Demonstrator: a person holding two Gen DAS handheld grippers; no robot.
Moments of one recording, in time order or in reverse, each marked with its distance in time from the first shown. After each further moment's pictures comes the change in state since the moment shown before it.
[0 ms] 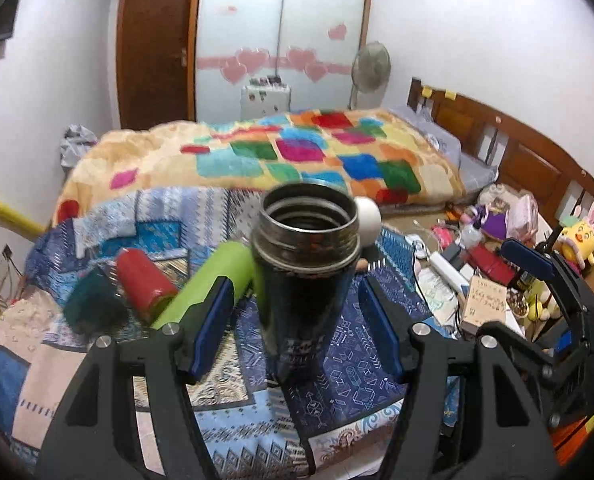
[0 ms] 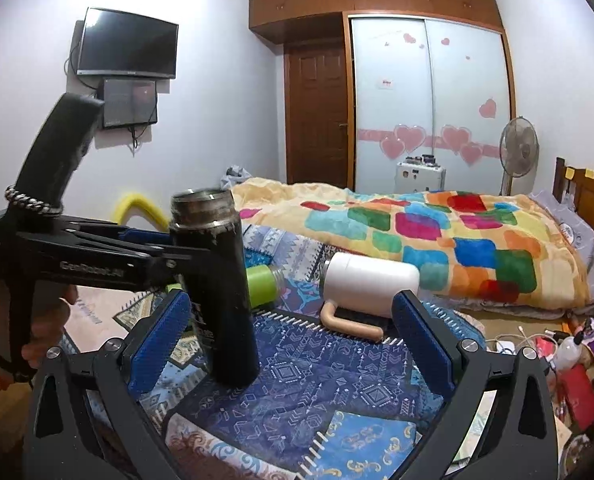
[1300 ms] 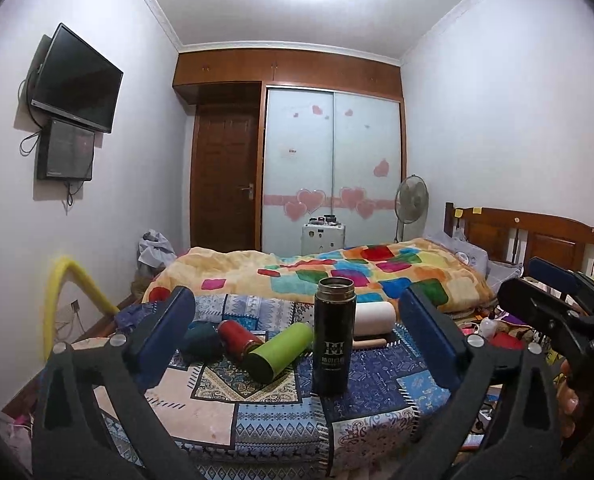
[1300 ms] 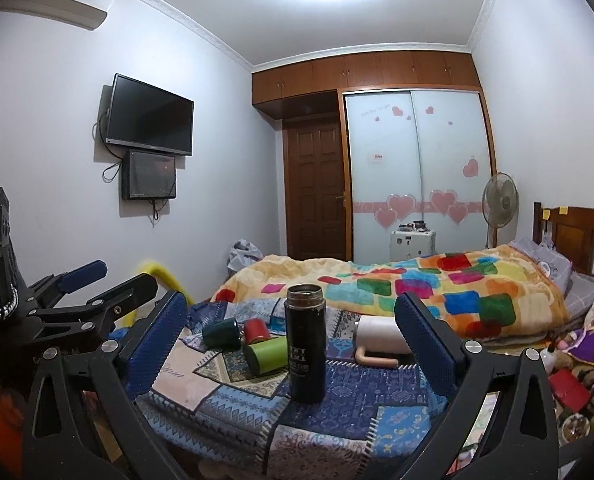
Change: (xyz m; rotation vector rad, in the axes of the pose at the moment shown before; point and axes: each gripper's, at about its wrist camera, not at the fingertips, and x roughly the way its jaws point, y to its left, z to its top) left arm -0.206 -0.027 -0.089 -0.019 -0.525 0.224; right arm -0.127 0.084 0.012 0.029 -0.254 -0.029
